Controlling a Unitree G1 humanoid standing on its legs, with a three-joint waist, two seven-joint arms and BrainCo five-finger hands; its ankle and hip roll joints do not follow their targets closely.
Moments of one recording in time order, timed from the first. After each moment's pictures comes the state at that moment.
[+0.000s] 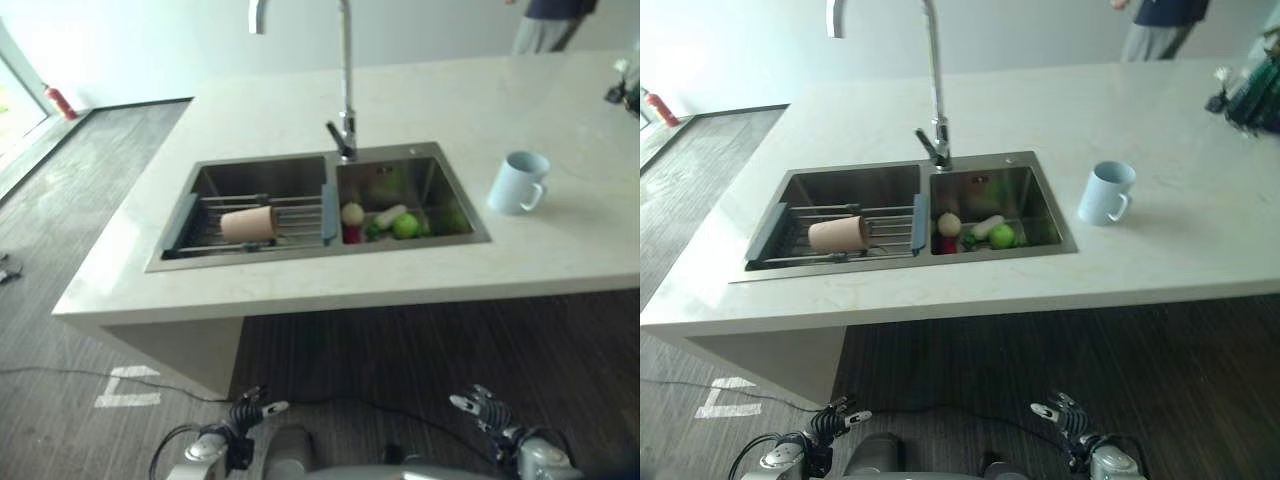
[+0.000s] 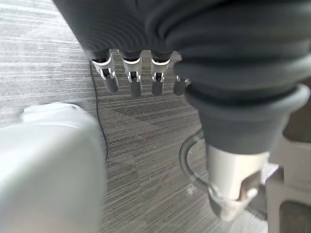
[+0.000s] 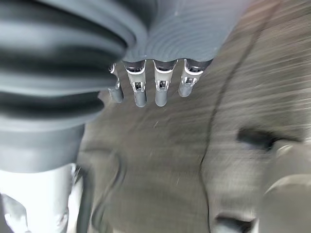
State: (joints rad) left arm 0.08 0.32 -0.28 0.78 -0.37 0.02 -0.12; right arm 0.15 -0.43 0.18 0.83 0.45 0.01 0.12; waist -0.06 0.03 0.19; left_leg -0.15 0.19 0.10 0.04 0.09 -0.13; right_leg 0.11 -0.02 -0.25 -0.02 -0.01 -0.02
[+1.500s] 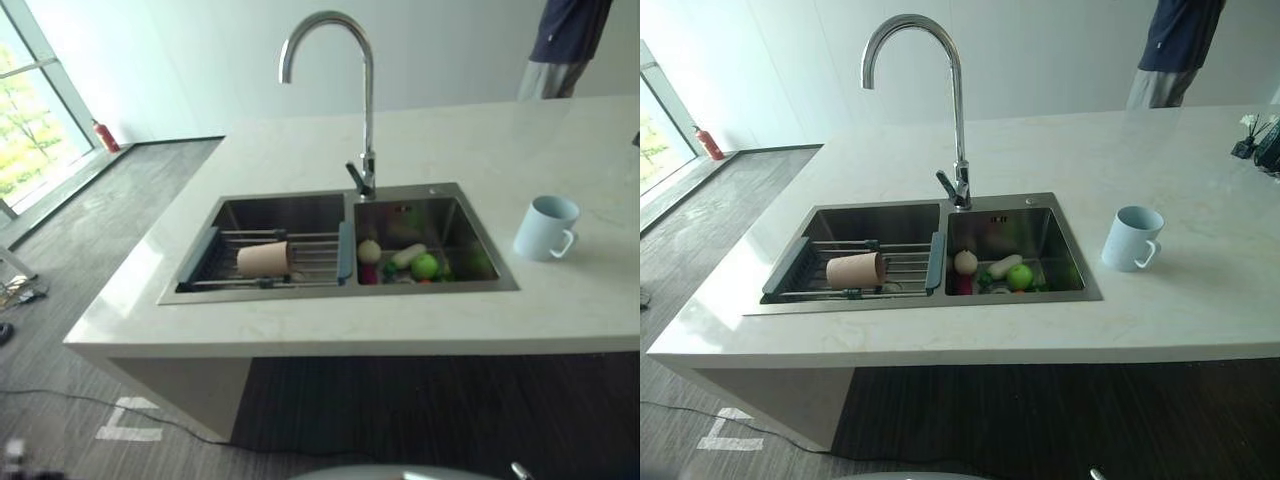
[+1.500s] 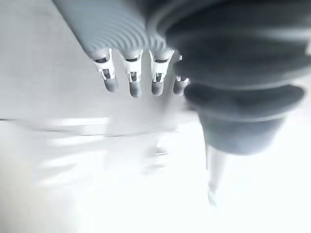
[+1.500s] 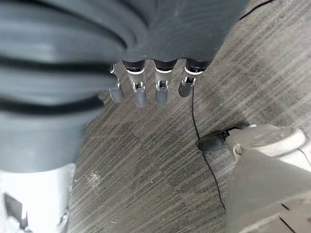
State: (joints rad) left arm 0.16 0.70 0.61 0.98 -1.16 -0.25 0.26; right arm 0.23 -0.34 -0.05 1.15 0.69 -0.11 0.09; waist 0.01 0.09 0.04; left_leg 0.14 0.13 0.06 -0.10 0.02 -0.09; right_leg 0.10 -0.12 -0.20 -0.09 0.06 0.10
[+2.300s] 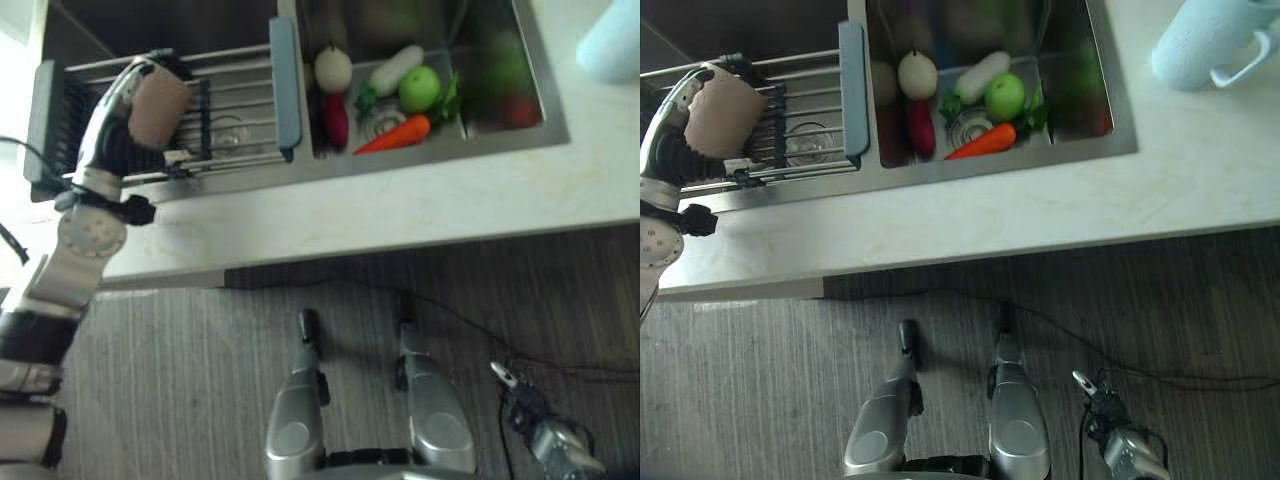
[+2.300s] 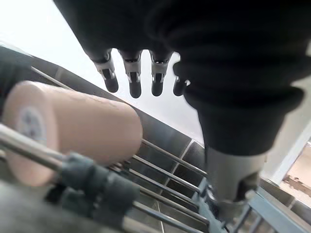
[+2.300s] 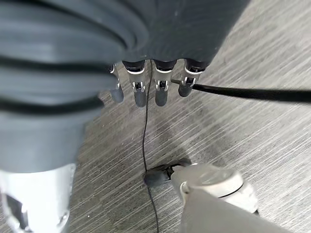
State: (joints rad) left arm -0.42 1.06 -0.05 0.18 -0.02 -0.13 0.26; right arm 0.05 -0.41 0.02 0.88 0.73 -0.01 0.08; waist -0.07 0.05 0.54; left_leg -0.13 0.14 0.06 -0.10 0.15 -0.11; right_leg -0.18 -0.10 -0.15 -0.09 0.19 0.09
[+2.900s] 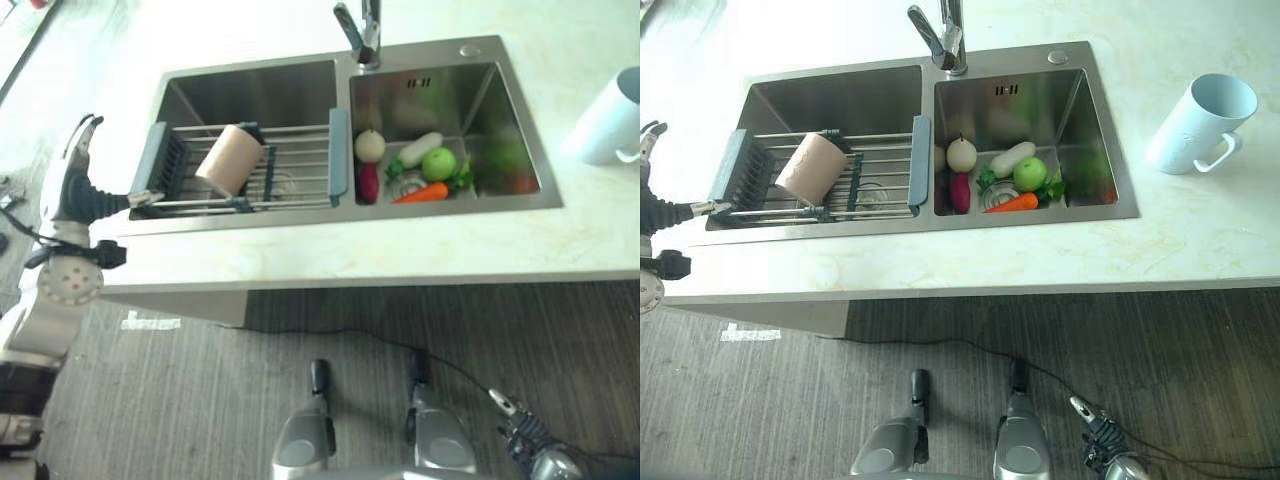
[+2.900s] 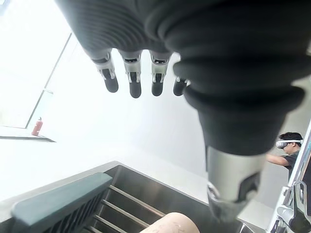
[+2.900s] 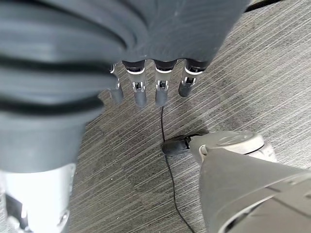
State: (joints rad) left arm -0.17 1.02 0.07 0.16 0.03 -0.11 0.38; right arm 0.13 -0.38 0.03 0.88 0.73 0.01 0.07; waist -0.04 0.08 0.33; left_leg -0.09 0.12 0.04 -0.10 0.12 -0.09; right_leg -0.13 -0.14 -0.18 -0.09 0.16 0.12
